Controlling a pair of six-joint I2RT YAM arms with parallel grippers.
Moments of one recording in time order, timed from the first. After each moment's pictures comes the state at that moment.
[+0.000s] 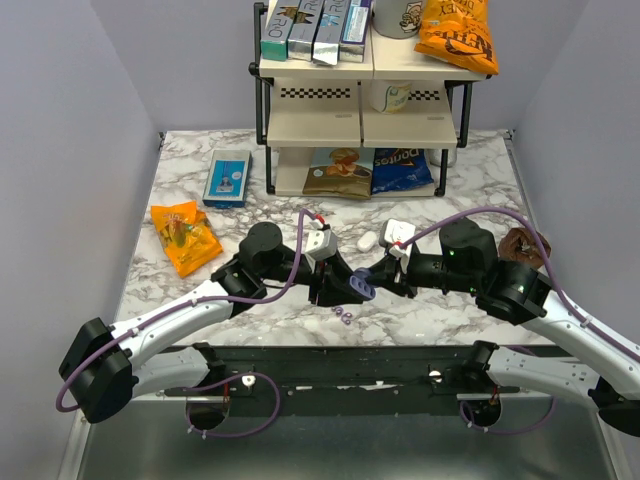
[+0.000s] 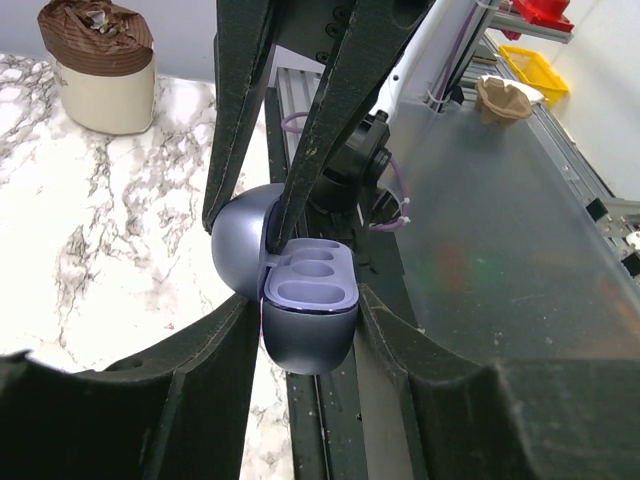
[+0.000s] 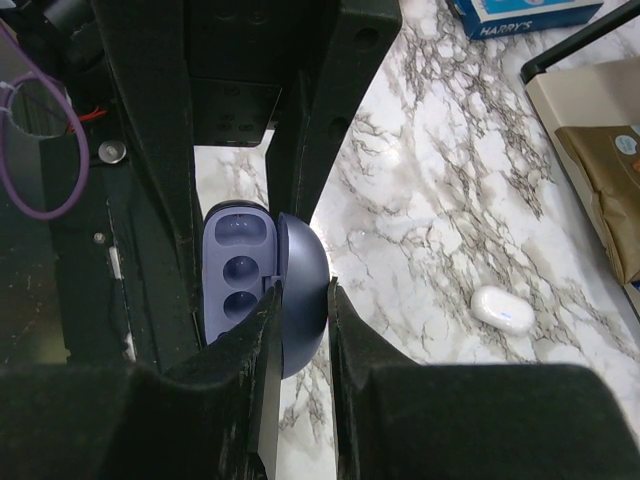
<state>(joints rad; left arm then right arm) -0.83 1.10 0.68 0.39 0.91 -0.22 0.94 0.87 1.03 -0.56 -0.28 -0.24</state>
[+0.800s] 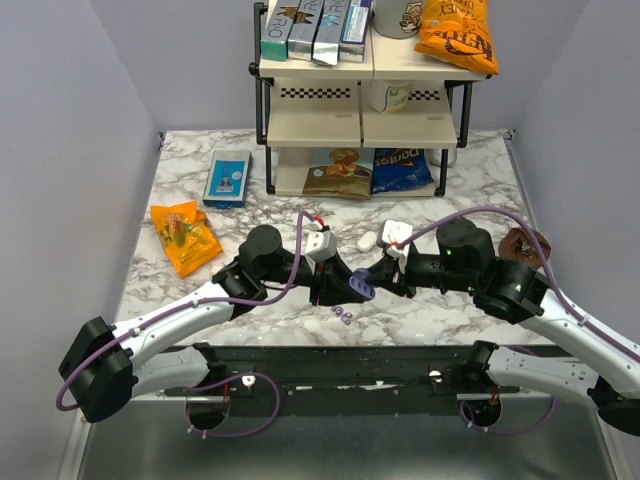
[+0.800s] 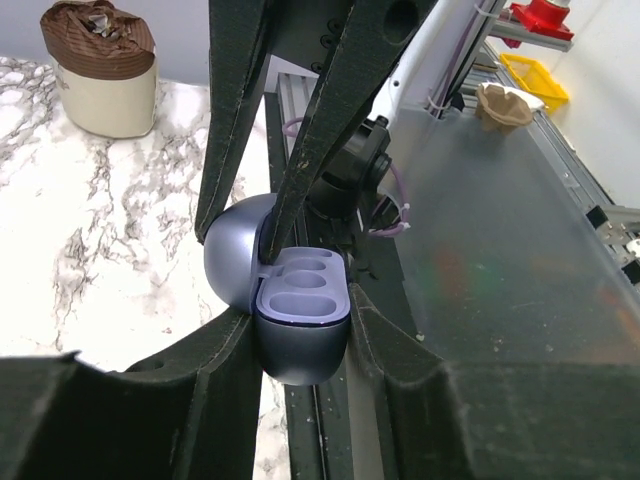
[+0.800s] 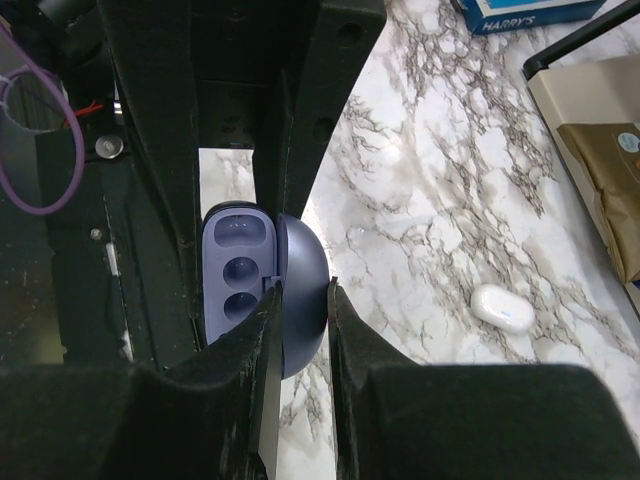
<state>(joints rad) -0.84 1.10 0.67 0.43 0.89 -0.24 0.94 0.88 1.03 -0.56 -0.28 -0.24</state>
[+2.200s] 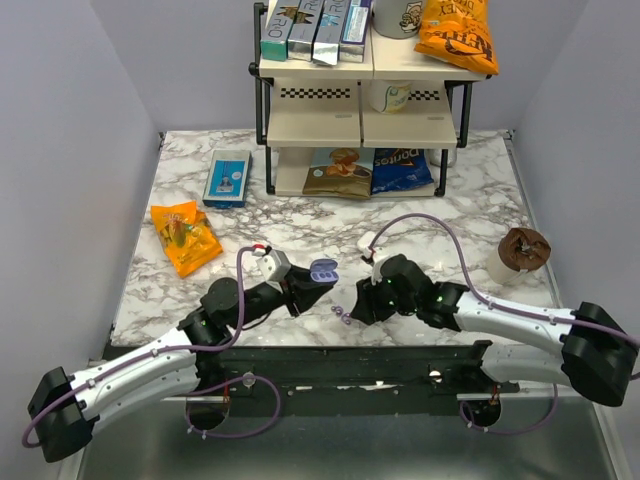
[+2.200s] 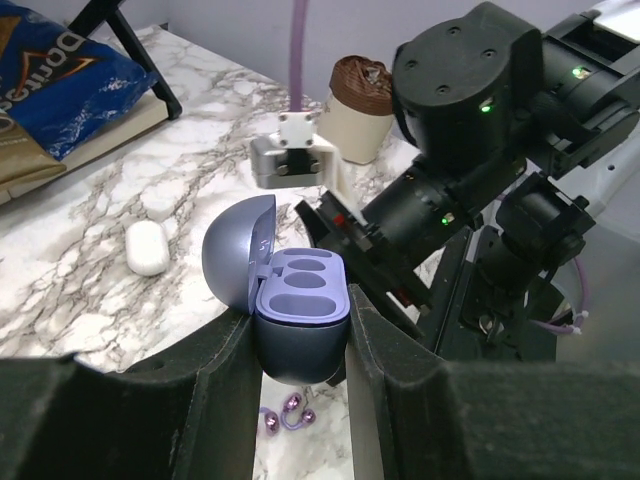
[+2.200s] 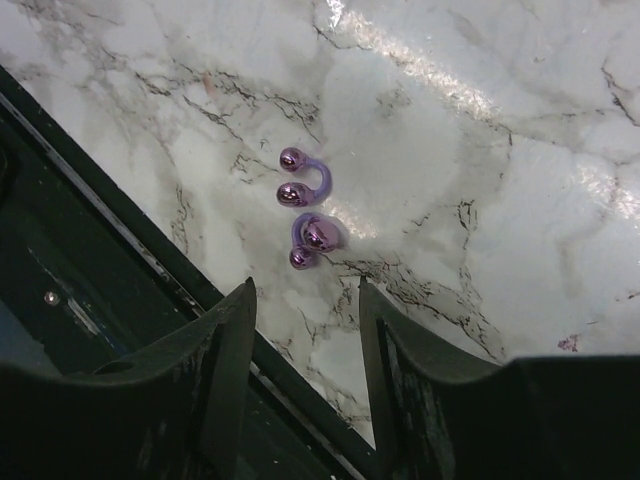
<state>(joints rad) -0.92 0.64 0.31 0.44 0.18 -0.26 0.93 1.12 0.51 -0.11 -0.09 0.44</state>
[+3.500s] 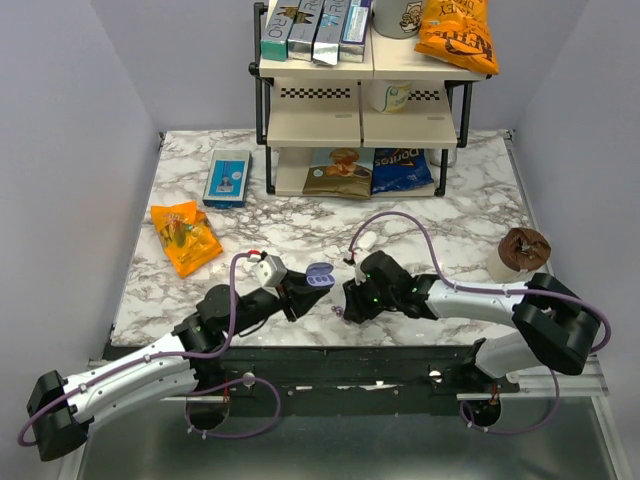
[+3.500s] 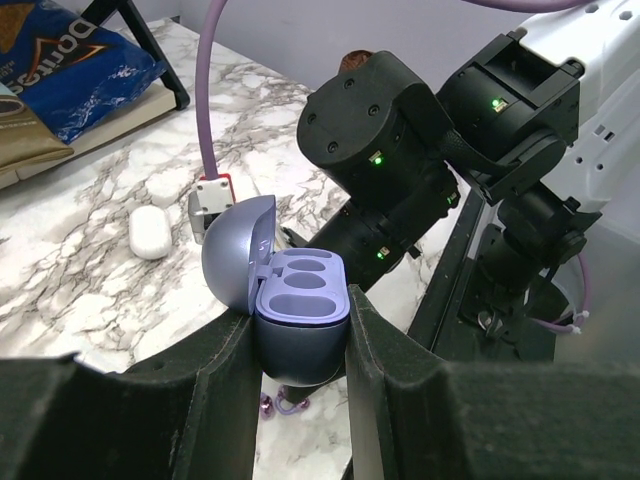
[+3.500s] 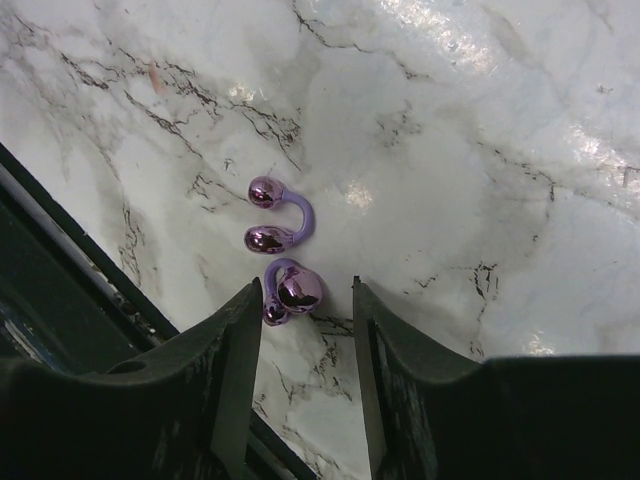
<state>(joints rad) -0.99 0.55 0.28 0.37 0.08 -0.26 0.93 1.41 0.59 -0.03 -0.15 0.37</state>
